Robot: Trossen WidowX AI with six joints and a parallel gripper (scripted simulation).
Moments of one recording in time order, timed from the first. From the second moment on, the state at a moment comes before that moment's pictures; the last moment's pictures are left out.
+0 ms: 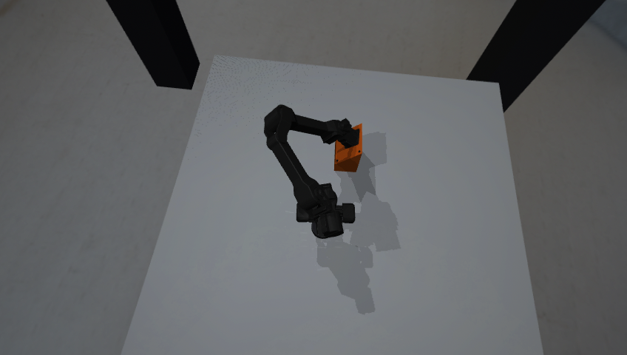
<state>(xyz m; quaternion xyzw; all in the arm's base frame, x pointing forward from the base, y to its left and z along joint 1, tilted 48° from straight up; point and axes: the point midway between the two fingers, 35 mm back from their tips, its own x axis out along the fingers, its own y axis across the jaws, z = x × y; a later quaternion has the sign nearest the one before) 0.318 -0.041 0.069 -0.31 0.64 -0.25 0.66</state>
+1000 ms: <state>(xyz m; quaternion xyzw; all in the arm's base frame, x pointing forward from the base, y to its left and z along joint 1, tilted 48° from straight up) 0.317 -0.051 0.061 -0.31 0.64 -0.25 0.66</state>
